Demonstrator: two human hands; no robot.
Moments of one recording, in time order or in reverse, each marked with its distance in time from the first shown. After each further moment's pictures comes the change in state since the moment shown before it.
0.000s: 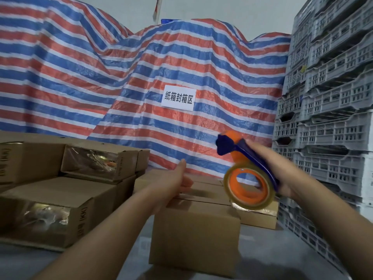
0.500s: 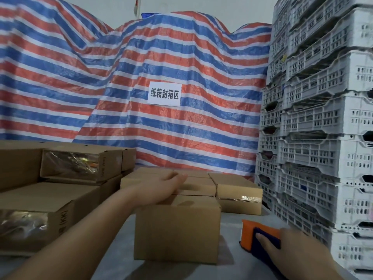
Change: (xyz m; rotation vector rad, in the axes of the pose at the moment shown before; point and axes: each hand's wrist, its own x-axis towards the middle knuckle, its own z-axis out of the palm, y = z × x) left_hand -0.008 0.003 0.004 0.555 -0.180 0.161; right_hand -0.084 0.159 -0.052 -1.256 0.318 0.022
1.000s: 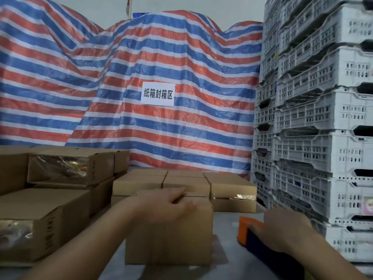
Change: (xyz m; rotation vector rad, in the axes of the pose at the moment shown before) left_hand -0.008 0.019 0.027 0.539 -0.183 0.017; right_hand 0.046 -0.014 -0.020 -0.316 -0.227 -0.034
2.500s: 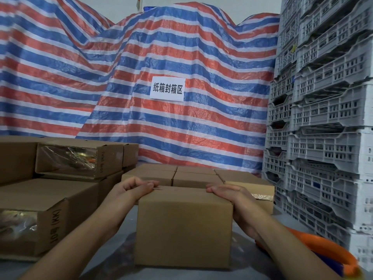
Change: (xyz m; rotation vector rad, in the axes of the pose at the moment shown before) left_hand -0.005 -0.096 0.029 -1.128 0.552 -0.039; right_hand 0.037 -0.105 -0.002 1.747 -0.175 -0.267
